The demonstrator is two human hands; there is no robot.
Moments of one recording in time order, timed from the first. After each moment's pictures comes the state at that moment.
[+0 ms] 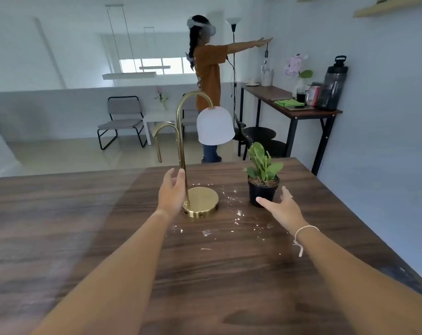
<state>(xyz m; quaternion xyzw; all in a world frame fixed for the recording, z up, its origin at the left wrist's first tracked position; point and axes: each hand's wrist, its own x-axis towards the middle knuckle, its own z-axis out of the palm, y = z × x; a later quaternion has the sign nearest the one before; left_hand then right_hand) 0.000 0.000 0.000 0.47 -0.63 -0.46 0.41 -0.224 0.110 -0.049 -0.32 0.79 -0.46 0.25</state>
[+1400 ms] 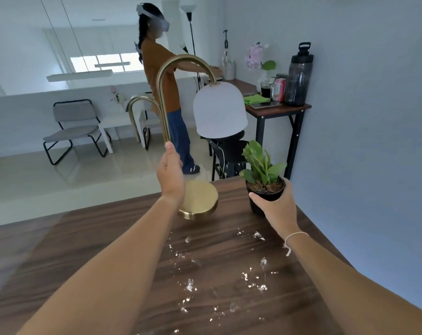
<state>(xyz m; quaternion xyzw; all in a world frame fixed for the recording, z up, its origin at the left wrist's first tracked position) -0.231 -0.121 0.015 0.33 -0.56 -0.51 0.56 -0.383 0.020 -0.061 -0.27 0.72 -0.63 0.11</state>
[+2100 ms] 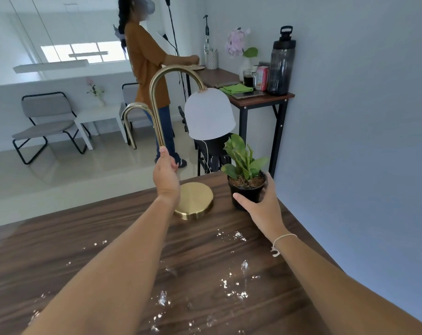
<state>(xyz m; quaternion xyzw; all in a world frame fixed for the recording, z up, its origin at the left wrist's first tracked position) -0.291 -0.142 -0.033 0.35 -0.52 -0.57 0.53 -0.407 0.019 -0.086 -0.29 0.72 -0.61 0.17</state>
